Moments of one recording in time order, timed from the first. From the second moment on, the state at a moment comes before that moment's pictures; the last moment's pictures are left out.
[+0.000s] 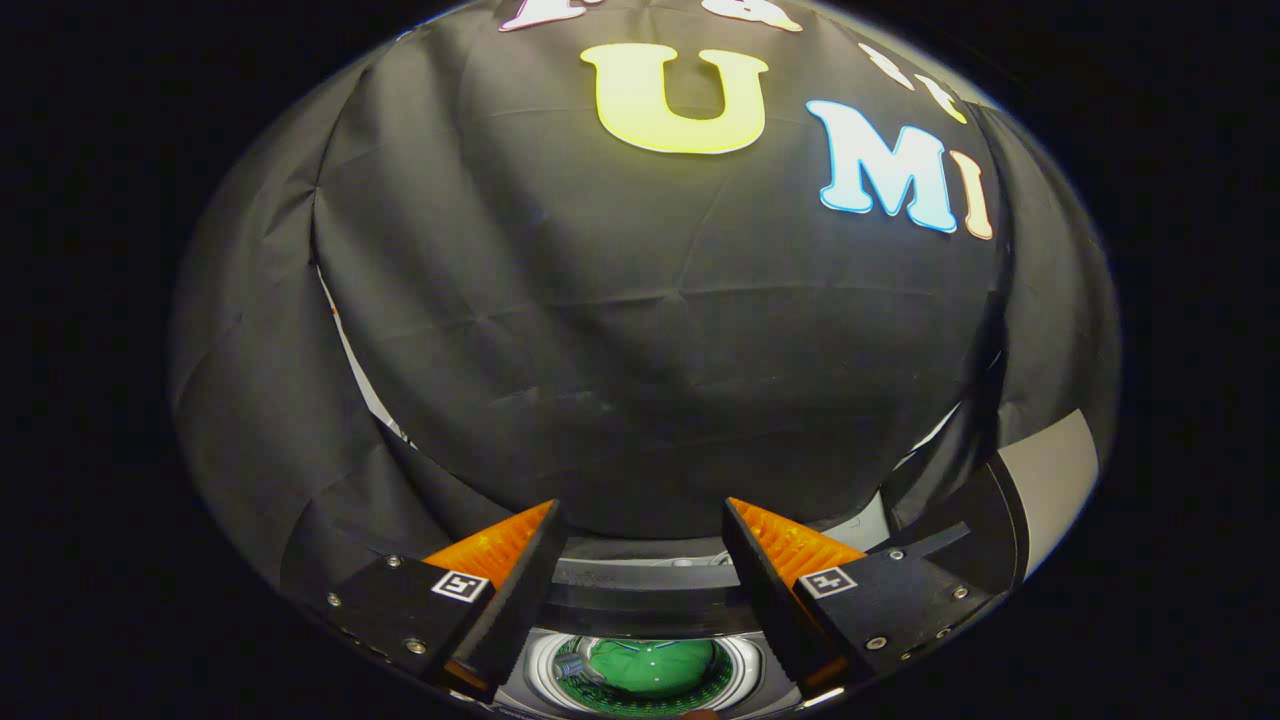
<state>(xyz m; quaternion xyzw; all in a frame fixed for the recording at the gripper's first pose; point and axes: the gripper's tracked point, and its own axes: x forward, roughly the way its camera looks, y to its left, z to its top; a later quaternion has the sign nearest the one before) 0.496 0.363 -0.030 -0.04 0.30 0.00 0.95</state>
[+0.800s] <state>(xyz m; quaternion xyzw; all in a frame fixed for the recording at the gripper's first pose) 0.442 0.365 -0.024 -0.04 0.24 0.03 0.97</state>
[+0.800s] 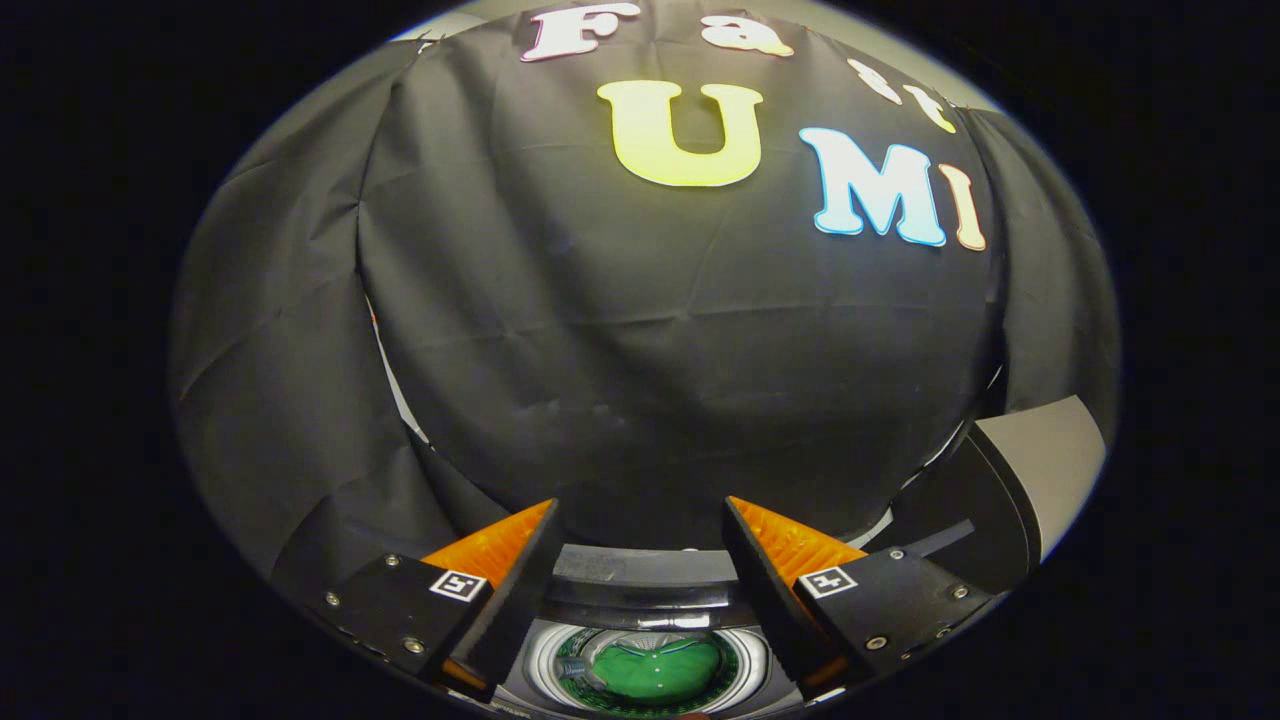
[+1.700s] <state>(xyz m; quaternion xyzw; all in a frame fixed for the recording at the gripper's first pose) 0.373 0.368 -0.035 -0.03 0.23 0.07 0.97</state>
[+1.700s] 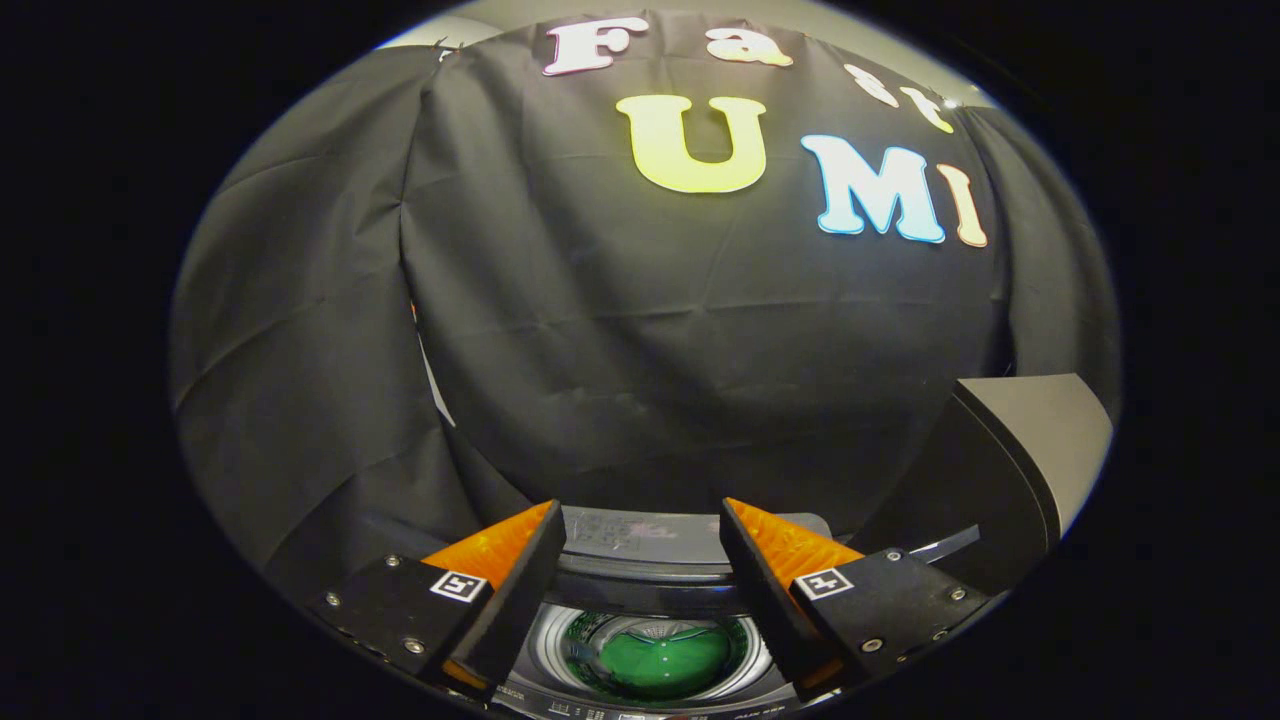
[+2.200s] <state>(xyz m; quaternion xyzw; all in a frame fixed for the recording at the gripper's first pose) 0.336 0.369 -0.068 -0.03 0.26 0.09 0.96</state>
